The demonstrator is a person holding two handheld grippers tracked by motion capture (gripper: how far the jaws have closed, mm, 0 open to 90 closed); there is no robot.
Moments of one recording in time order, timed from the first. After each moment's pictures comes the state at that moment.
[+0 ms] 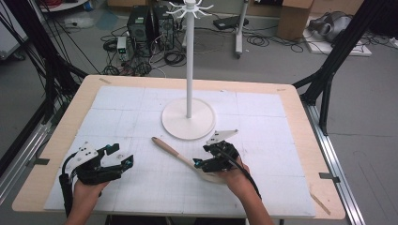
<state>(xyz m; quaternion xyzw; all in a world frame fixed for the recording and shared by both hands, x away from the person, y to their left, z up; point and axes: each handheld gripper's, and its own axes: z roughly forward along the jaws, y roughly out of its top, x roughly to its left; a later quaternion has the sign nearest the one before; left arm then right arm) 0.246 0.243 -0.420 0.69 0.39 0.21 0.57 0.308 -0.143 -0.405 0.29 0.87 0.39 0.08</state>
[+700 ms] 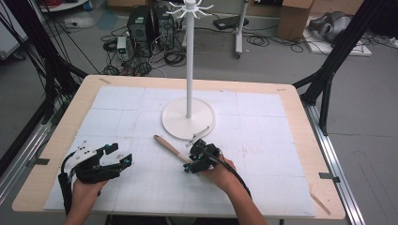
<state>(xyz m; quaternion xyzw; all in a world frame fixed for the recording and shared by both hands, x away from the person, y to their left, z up) 0.250 0.248 -0.422 0.69 0.40 0.20 0.57 0.324 -0.096 -0.424 0.26 0.92 0.28 0.02</state>
